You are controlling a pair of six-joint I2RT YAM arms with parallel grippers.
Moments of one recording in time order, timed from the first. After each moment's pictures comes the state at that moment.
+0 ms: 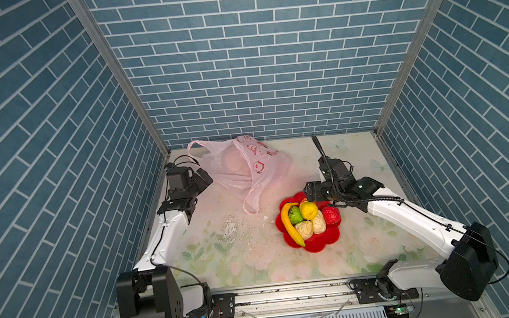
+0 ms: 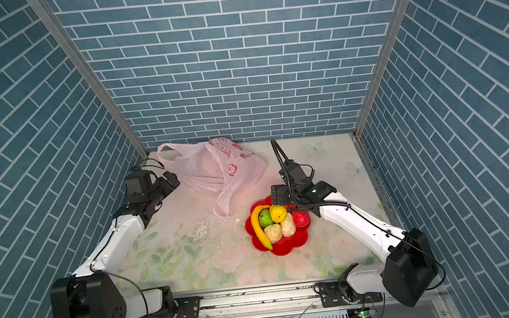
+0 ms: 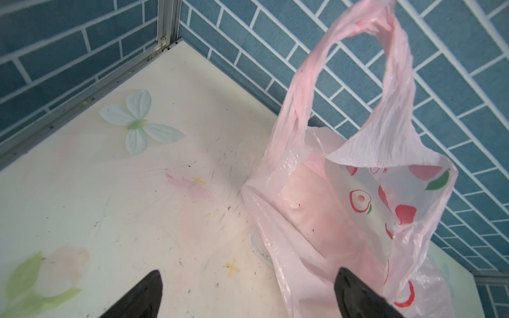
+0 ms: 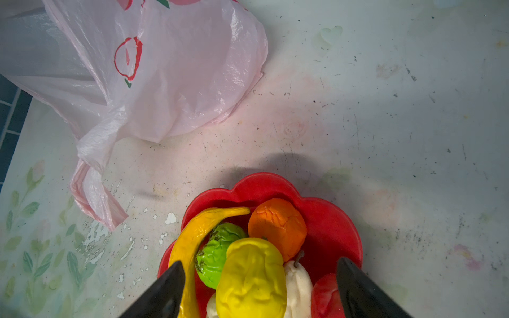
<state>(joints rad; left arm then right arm) 0.04 1.23 0.87 -0.20 0.00 -0.59 0.66 1.31 1.05 -0.58 0.08 0.49</state>
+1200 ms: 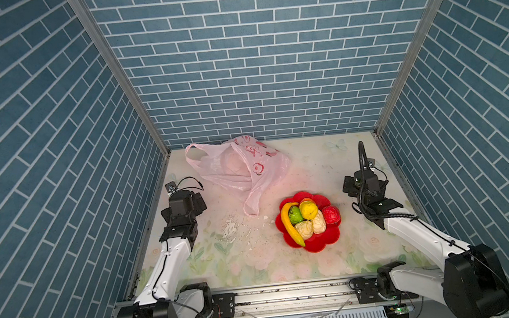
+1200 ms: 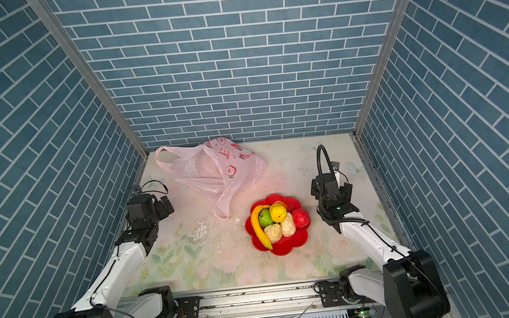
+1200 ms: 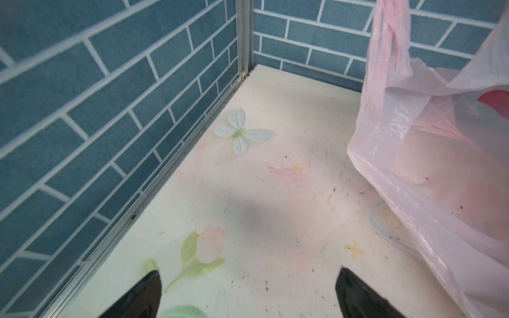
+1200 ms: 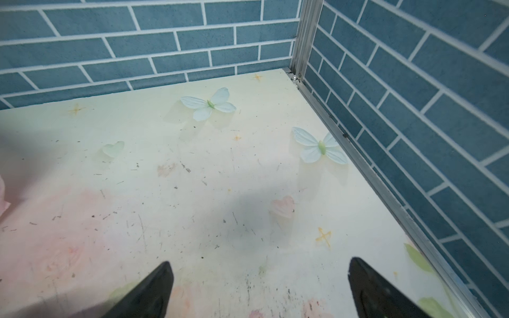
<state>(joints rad) 0.04 1.07 0.56 -0.05 -0.32 -0.24 0.30 1.15 0.60 -0.02 0.53 0.24</state>
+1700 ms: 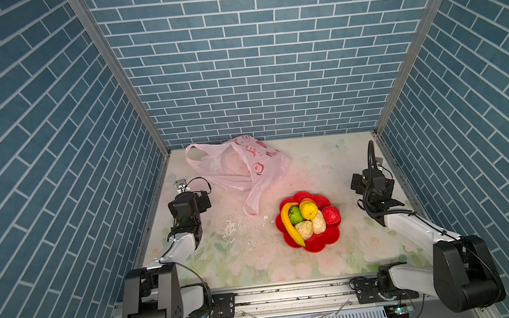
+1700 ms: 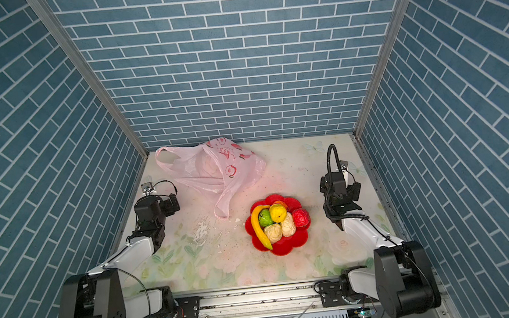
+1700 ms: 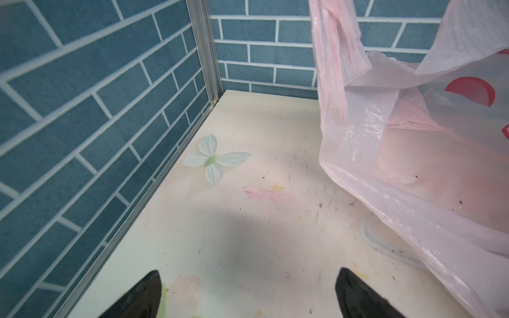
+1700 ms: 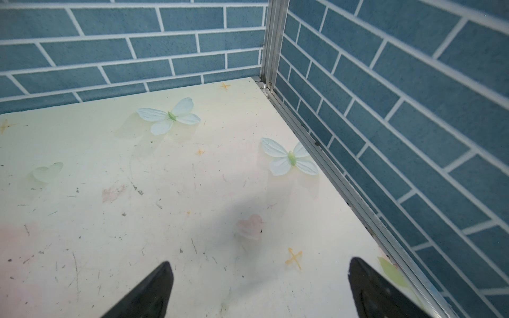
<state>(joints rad) 0.04 1.27 0.47 0.38 -0.24 -0.08 0.17 1.23 0.57 0.14 0.52 0.17</state>
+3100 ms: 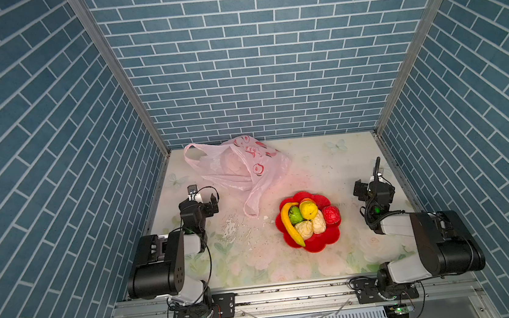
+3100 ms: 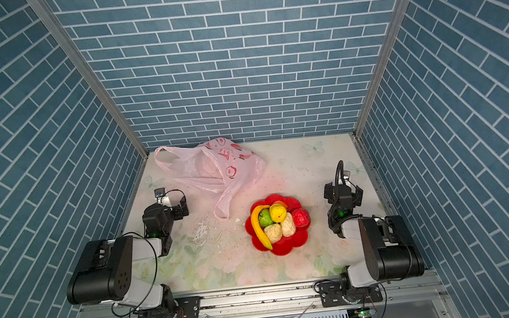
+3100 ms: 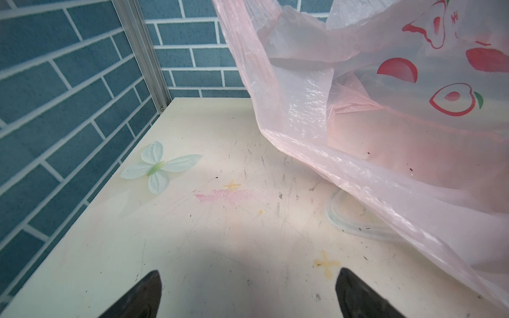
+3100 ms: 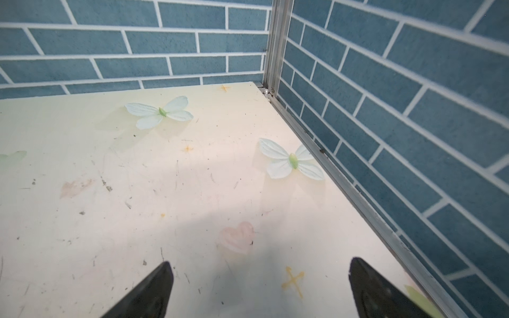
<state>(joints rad) 0.04 1.51 0.33 0.85 -0.06 -0.01 0.06 1.47 0.35 0.75 0.39 0.03</state>
